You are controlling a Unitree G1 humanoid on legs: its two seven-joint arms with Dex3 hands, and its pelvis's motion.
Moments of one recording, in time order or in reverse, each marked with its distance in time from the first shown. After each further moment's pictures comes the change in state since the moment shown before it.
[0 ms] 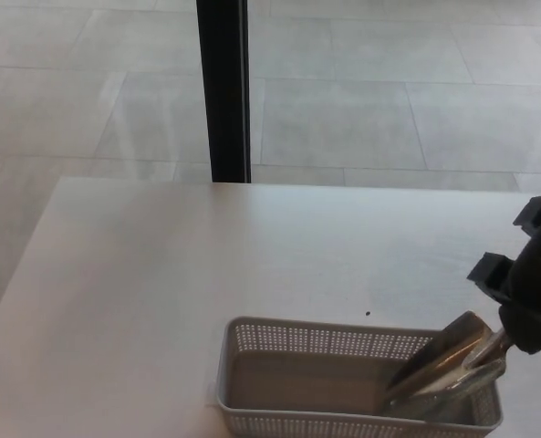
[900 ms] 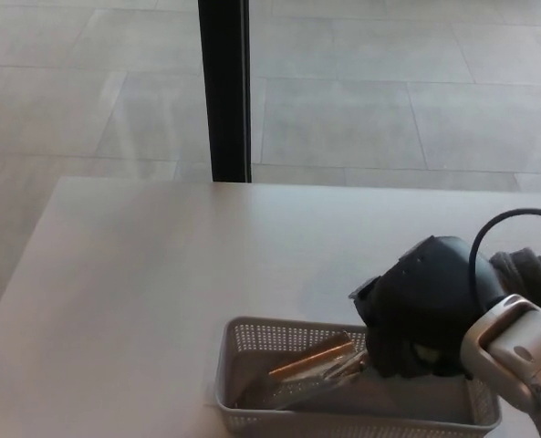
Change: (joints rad) left_arm -0.009 -0.005 -0.003 0.005 0.000 0.000 -0.001; right_arm -0.019 0.530 0.148 0.045 -0.180 0.304 0.257
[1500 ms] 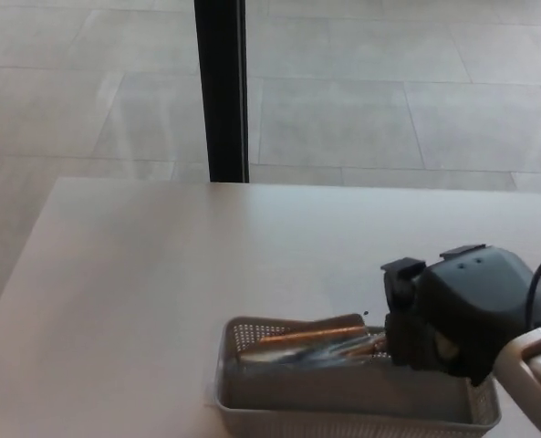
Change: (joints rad) left_arm 0.000 -0.001 -0.001 -0.002 -0.001 0.000 0.000; right_arm 0.130 0.101 -0.227 0.007 0.080 0.035 -0.194
